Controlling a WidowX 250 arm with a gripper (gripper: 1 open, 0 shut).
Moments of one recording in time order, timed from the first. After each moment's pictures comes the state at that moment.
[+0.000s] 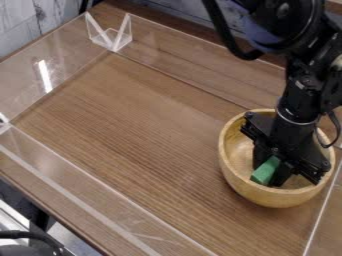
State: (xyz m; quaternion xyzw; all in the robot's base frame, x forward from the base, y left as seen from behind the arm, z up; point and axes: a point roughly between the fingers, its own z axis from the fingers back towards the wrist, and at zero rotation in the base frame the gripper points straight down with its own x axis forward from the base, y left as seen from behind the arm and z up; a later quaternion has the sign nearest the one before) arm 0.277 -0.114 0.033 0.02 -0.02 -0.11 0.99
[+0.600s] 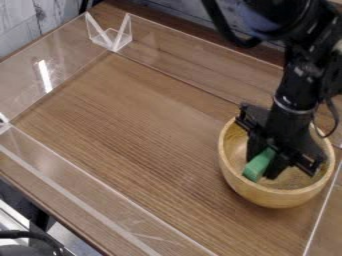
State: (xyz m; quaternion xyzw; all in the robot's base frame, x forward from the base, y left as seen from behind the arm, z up) arm 0.276 -0.102 0.053 0.03 -0.01 -0.10 0.99
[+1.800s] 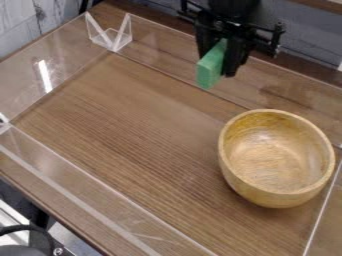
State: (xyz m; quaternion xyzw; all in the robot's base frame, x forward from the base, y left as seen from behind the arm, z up) arm 0.267 -0.036 0.164 0.01 -0.09 -0.02 1.00
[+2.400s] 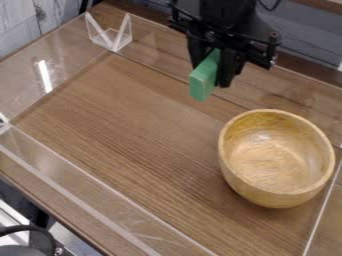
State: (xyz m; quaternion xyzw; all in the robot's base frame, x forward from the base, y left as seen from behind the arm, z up) arm 0.249 -0.050 0.163 0.01 -0.09 -0.04 0.99
